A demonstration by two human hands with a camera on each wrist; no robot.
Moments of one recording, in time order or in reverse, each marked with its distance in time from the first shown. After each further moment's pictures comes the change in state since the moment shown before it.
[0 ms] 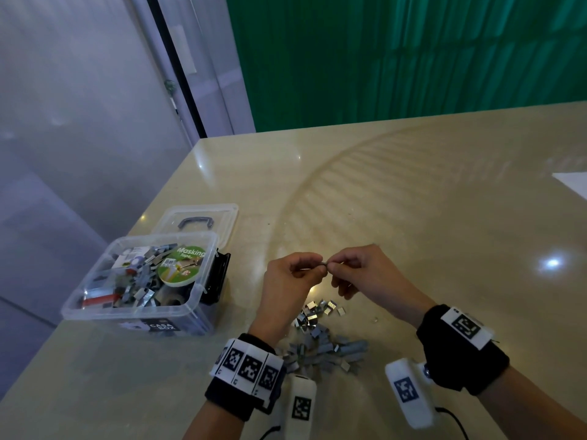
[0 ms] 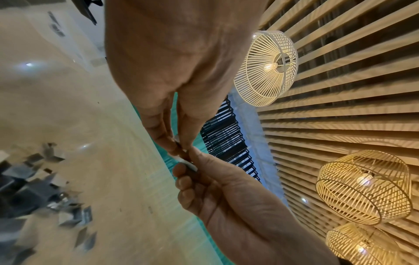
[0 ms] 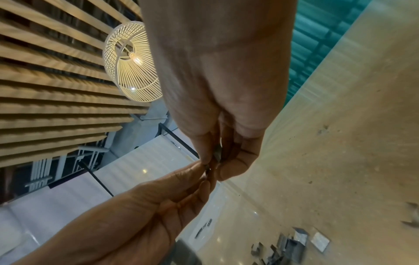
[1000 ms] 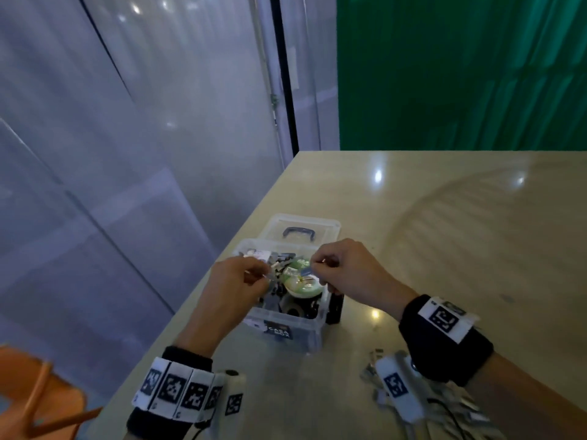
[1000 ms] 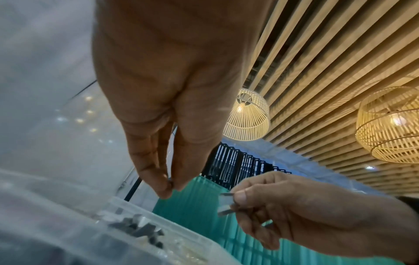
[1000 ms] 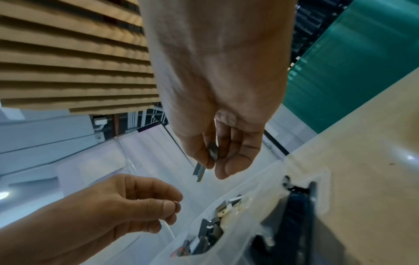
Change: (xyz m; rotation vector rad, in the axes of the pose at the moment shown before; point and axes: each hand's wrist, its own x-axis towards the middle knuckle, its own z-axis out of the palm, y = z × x) left_hand -0.027 0.037 -0.265 0.720 0.283 0.047; right_hand 0.083 -0.121 0.173 -0.279 -0.250 -0.373
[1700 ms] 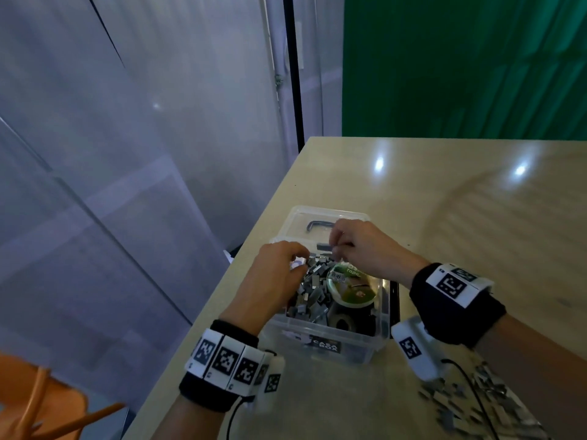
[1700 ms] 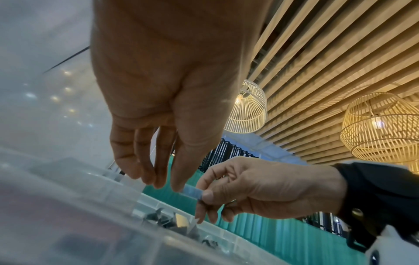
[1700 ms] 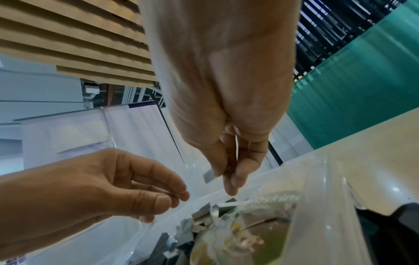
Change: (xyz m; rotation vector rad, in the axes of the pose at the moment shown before) left_hand 0.060 -0.041 -0.006 0.101 -0.129 0.095; right_hand 0.091 -0.007 0.041 -0.267 -0.104 0.103
